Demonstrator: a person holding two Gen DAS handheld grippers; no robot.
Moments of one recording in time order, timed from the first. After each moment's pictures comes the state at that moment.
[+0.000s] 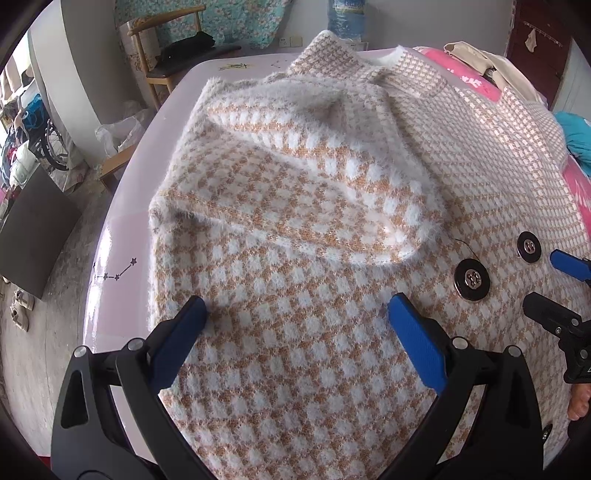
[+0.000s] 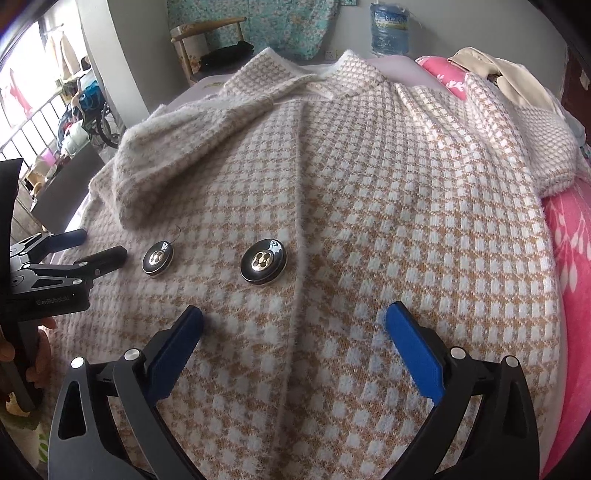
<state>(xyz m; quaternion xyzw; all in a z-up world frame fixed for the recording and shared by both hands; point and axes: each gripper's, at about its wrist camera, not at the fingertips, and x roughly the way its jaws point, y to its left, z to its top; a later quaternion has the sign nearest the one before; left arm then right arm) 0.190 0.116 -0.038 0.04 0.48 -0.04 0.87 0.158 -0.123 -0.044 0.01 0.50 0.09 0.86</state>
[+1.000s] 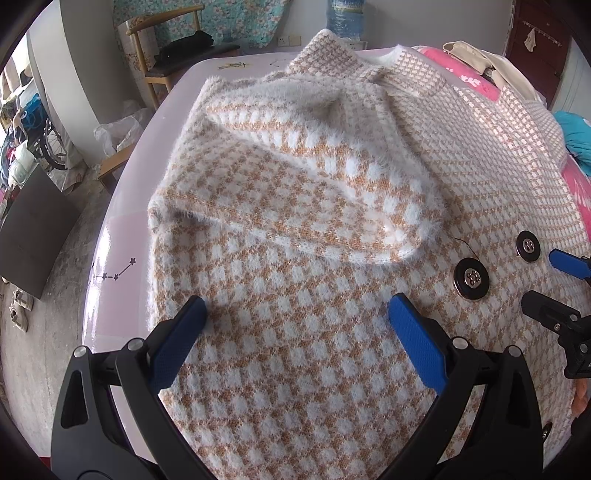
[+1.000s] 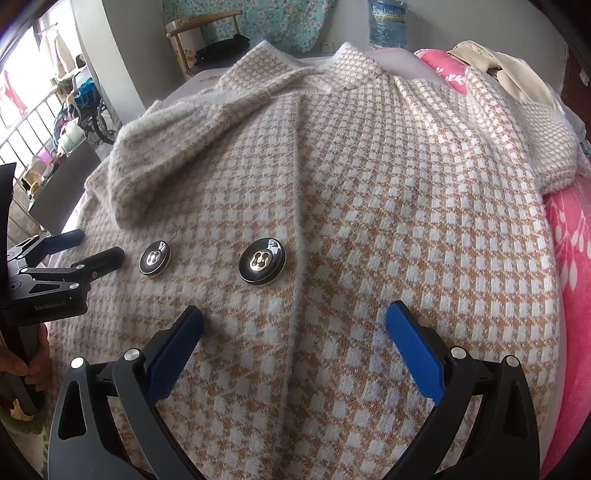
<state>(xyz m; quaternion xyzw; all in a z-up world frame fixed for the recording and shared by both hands) 0.190 0.118 -0.040 0.04 0.49 -0.05 0.87 0.165 -0.124 -0.045 0.01 0.52 0.08 0.85</state>
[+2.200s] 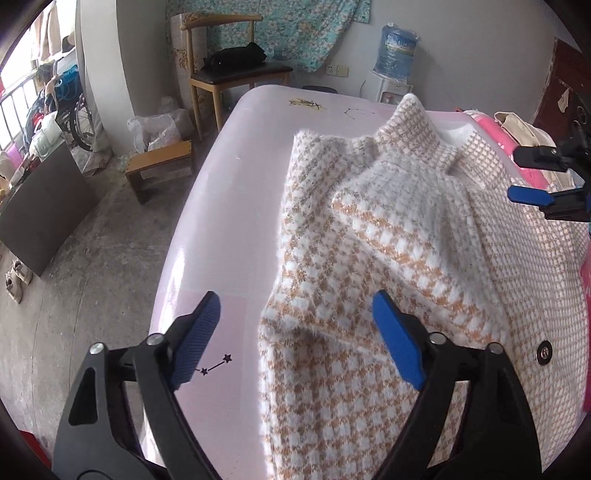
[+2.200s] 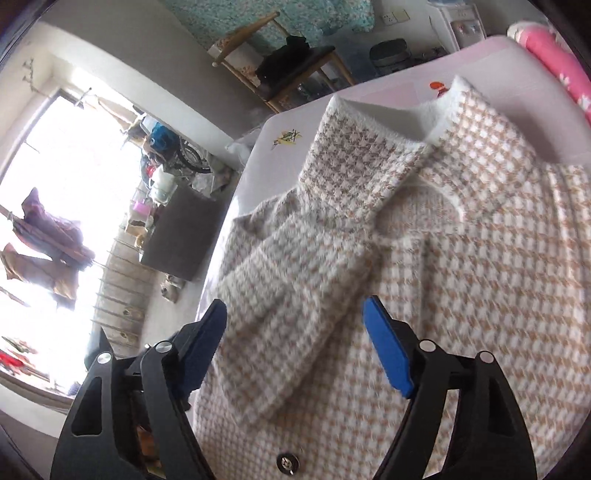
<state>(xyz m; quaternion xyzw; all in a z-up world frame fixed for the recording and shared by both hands) 0.252 0.195 -0.011 -0.04 0.45 0.01 0.89 0.384 -0.101 -0.005 0.23 0.56 0.27 0.75</state>
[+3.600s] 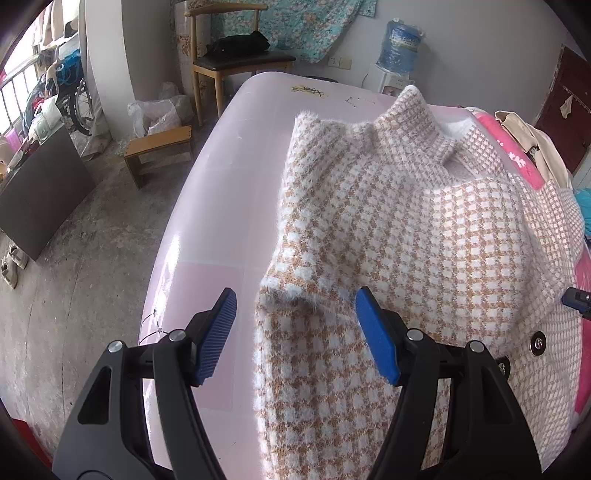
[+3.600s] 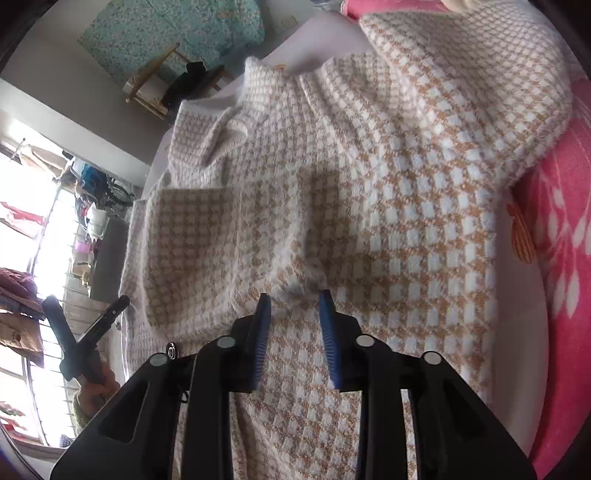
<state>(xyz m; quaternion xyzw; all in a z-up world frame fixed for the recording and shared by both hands) 0.231 0.196 -0.012 -0.06 0.46 0.01 0.89 0.239 -0.245 -0.010 0.23 0.55 0.11 0.80</state>
